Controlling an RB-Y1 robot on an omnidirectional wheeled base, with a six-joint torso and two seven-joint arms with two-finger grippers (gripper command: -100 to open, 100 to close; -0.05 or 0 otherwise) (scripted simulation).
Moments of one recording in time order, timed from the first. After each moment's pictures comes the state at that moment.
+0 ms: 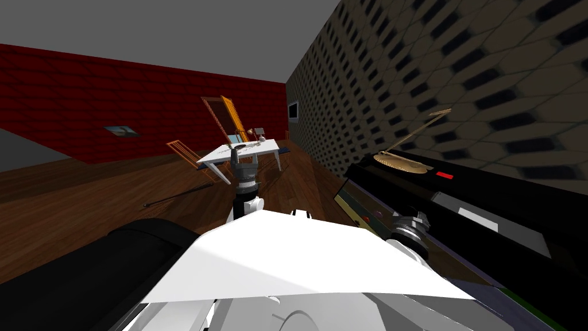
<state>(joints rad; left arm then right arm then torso) 0.46 0.03 0.05 -2.31 0.10 -0.59 0.15 0.25 -0.75 0.29 -1.05 1.64 0.92 0.09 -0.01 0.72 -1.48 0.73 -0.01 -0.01</state>
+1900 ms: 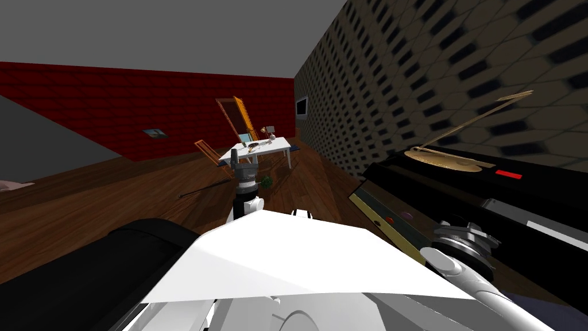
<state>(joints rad) 0.46 0.03 0.05 -2.31 0.10 -0.59 0.15 0.14 -0.91 0.32 -0.72 1.59 0.88 -0.20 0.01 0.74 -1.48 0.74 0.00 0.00</state>
